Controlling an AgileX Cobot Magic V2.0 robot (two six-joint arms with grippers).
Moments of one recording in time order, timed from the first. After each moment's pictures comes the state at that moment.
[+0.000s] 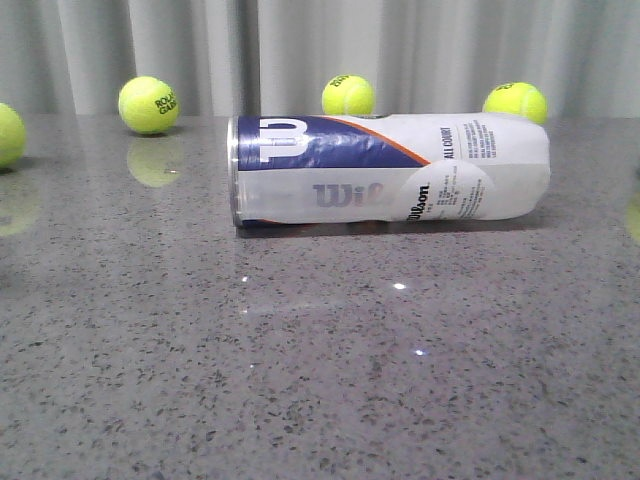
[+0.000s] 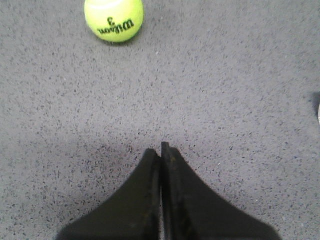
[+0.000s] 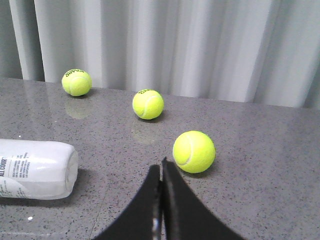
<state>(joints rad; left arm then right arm) -0.10 0.92 -0.91 -0.04 0.85 -0.11 0.03 0.20 -0.40 0.02 0.33 -0.08</state>
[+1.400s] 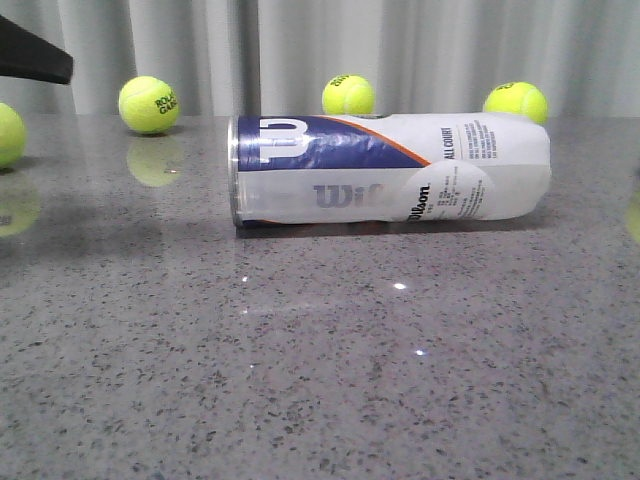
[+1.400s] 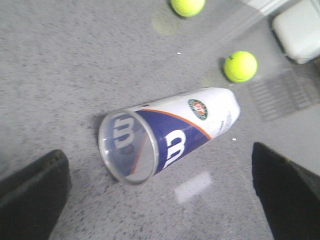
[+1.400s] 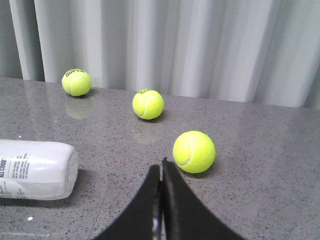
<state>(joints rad) -0.10 1.29 -0.91 -1.22 0.91 0.76 0.03 0.20 -0.40 0.02 0.33 -0.08</state>
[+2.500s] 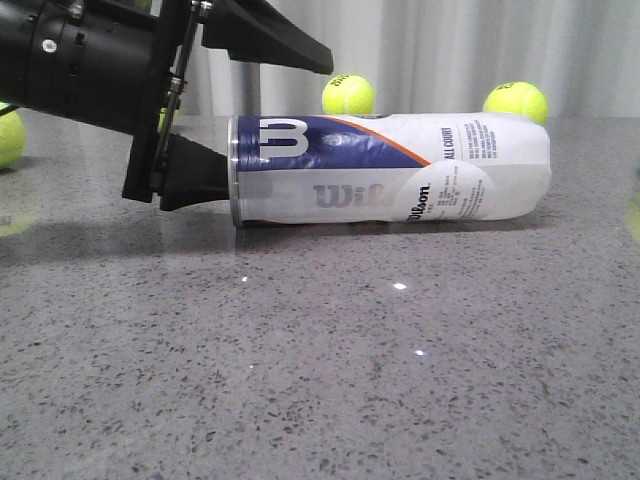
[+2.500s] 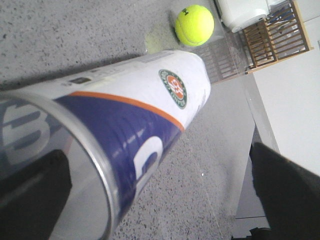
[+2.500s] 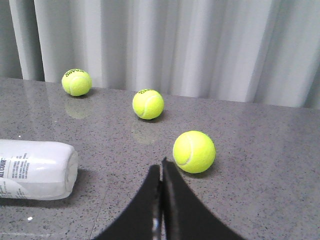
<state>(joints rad) -0.34 1.68 -0.92 -1.66 1.00 1.10 0.03 0.20 -0.40 0.02 0.33 -0.08</state>
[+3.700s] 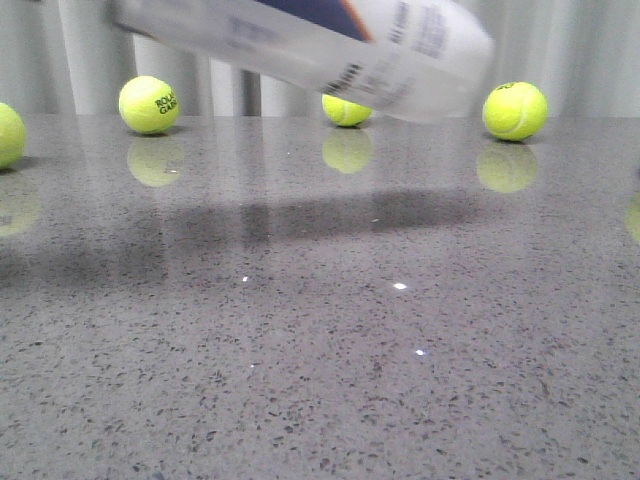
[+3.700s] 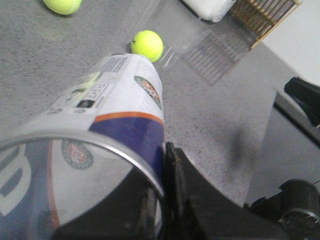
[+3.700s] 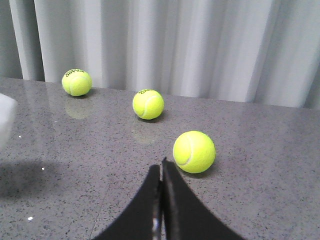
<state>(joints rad) -0.28 1.23 -0.96 -1.28 0.98 0.99 0.03 0.20 -0.40 0.02 0.33 -0.08</state>
